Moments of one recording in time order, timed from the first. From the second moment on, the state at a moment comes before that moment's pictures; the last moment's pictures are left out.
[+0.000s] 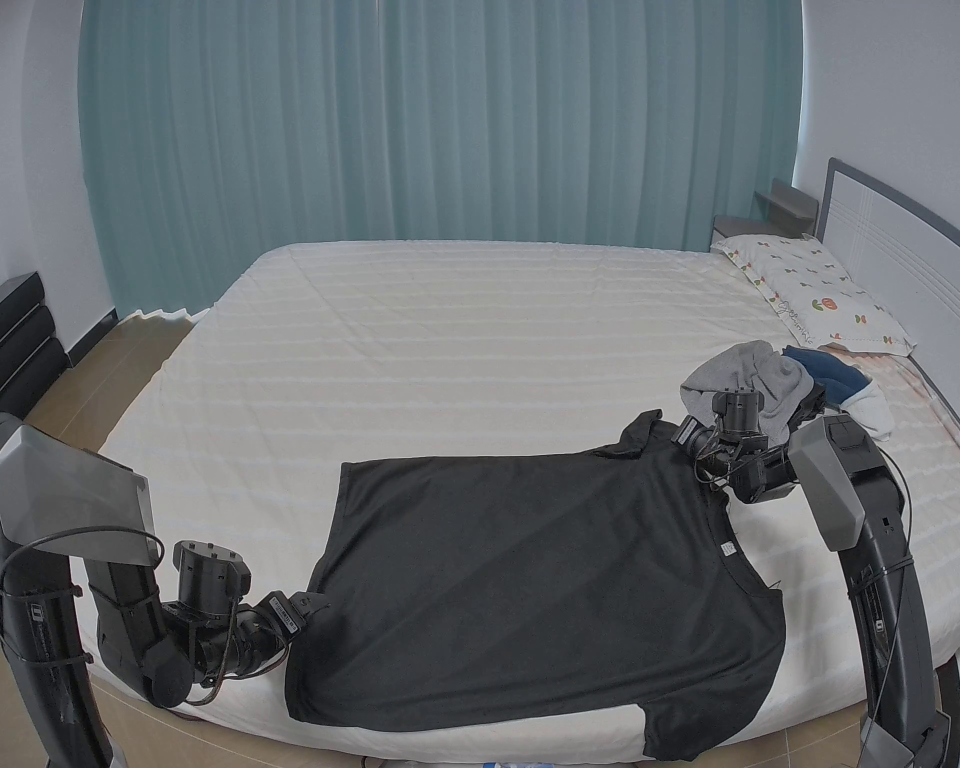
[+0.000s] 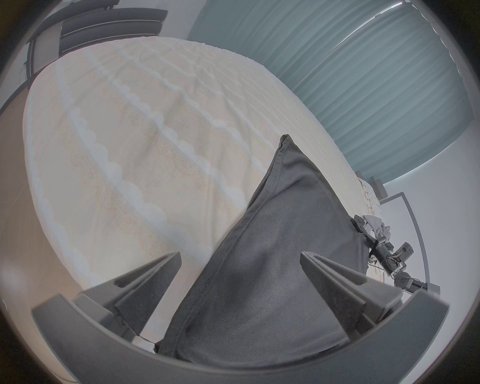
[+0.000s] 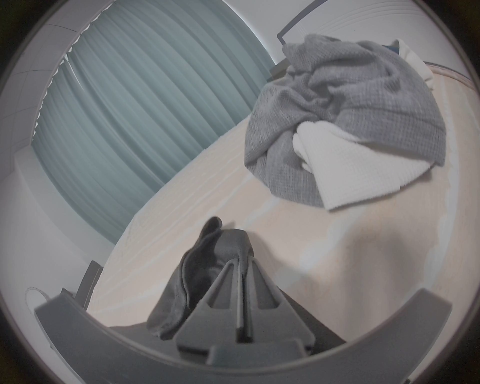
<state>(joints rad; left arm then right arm) -0.24 2.20 -0.21 -1.22 -0.02 -0.90 0.05 2.83 -1.93 -0.53 -0.01 0.66</state>
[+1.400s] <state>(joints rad) -0.24 2.20 -0.21 -1.22 -0.02 -0.90 -0.06 2.49 -1.27 -0.65 0.10 0.63</state>
